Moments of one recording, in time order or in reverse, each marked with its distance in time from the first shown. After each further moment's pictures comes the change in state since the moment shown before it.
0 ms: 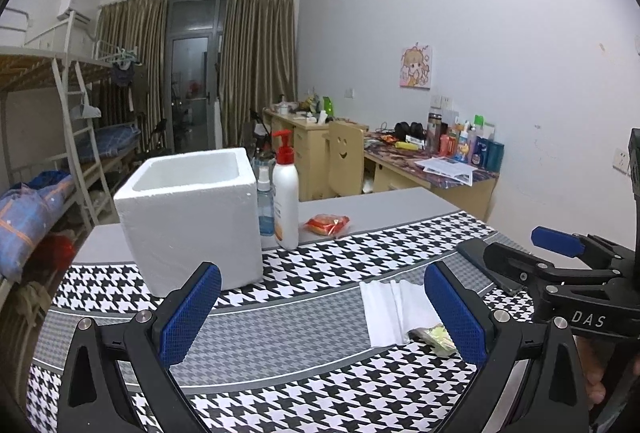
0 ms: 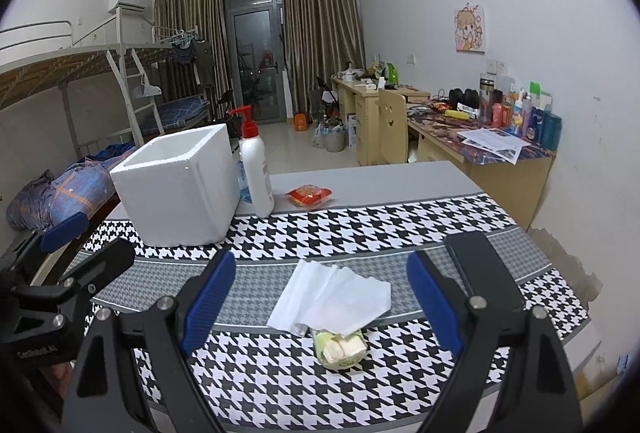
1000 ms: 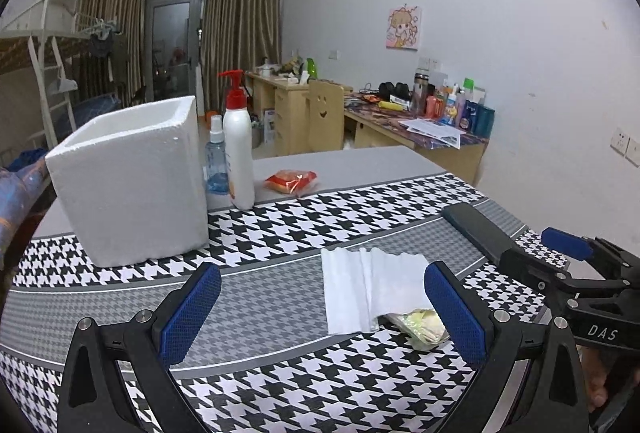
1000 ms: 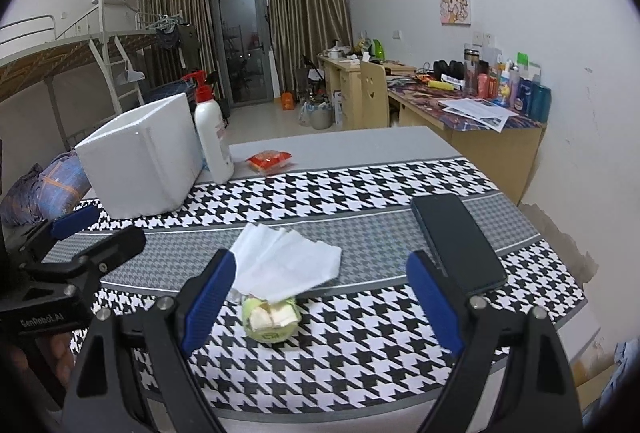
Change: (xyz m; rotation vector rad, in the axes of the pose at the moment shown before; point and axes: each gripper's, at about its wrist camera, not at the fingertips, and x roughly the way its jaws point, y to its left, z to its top) left arm 0.060 -0.038 -0.020 -0.002 0.141 -0.056; right arm 0.023 -0.061 -0.031 0.028 0.077 -0.029
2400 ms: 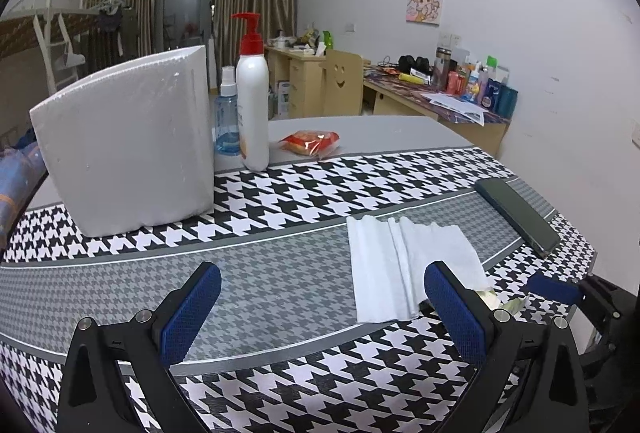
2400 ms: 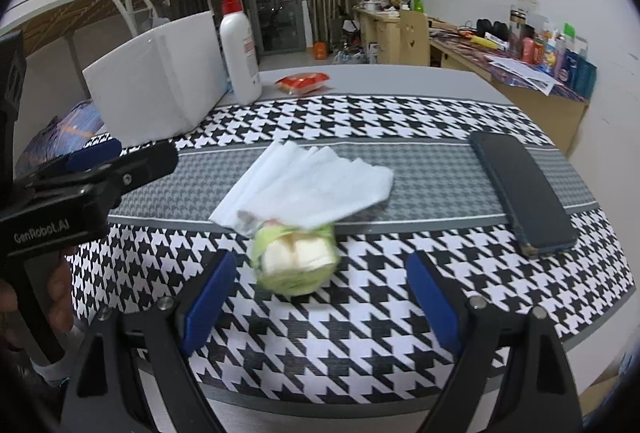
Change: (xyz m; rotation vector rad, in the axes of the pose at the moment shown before) left arm 0.041 0.020 -0.018 -0.038 0.095 0.045; right arm 0.051 0.023 -0.044 -0.085 0.190 0.113
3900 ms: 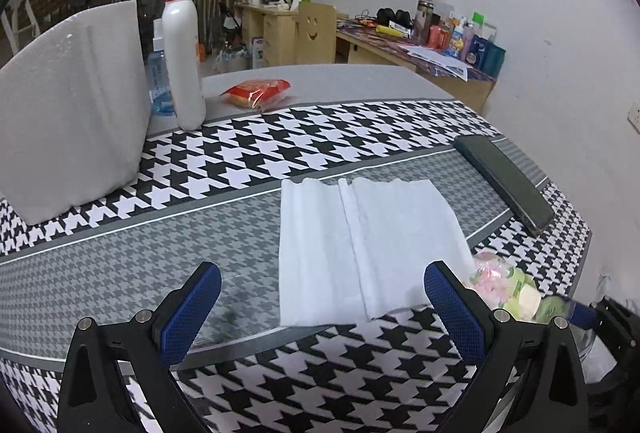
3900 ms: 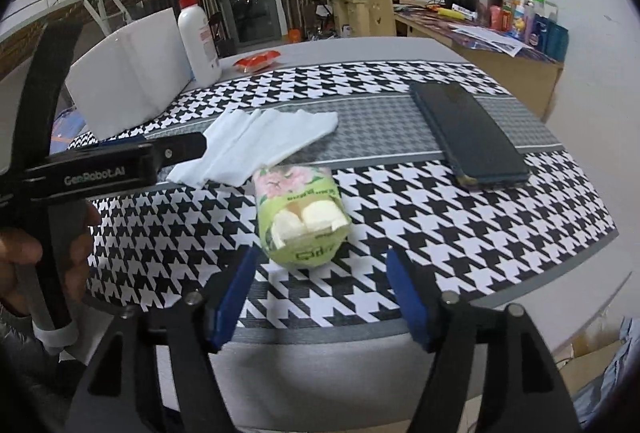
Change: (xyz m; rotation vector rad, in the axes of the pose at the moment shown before) left arm 0.054 -0.040 0.001 0.019 0.175 -0.079; right arm -0.021 -0.047 -0.032 0.089 0.049 -0.044
